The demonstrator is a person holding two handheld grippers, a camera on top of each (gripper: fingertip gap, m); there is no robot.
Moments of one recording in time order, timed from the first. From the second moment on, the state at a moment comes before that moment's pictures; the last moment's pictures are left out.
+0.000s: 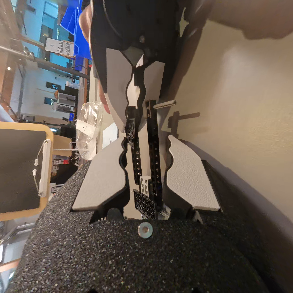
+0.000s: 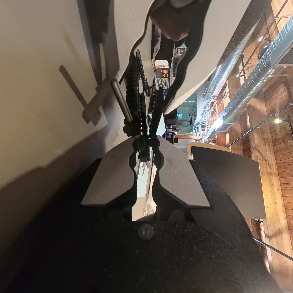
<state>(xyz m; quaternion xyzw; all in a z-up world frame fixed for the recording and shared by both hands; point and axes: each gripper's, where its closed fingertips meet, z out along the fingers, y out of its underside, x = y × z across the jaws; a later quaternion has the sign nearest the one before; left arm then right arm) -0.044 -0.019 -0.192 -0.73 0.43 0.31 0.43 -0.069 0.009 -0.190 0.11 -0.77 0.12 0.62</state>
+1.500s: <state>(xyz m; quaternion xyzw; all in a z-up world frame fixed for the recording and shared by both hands) -0.021 -0.033 -0.195 -0.62 0.54 0.37 0.43 -0.011 0.012 -0.215 -0.04 -0.91 0.24 0.34</state>
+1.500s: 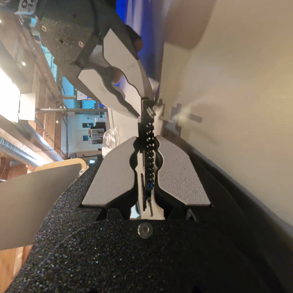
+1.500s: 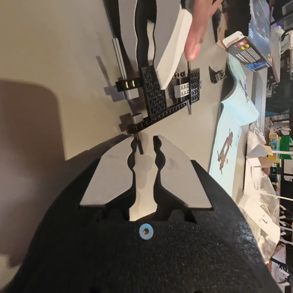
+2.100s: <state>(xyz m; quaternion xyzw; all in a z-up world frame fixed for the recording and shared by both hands) -0.019 -0.047 -0.200 -0.73 0.54 0.17 0.39 -0.015 0.008 -0.219 -0.01 -0.91 0.23 0.36</state>
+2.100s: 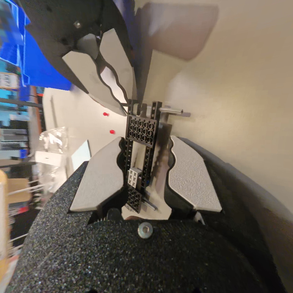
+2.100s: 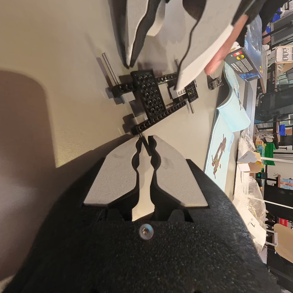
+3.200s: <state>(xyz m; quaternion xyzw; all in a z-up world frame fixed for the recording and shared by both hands) -0.021 -0.032 -0.204 -0.75 0.56 -0.13 0.32 -0.025 0.001 -0.214 0.01 -0.88 0.25 0.39</state>
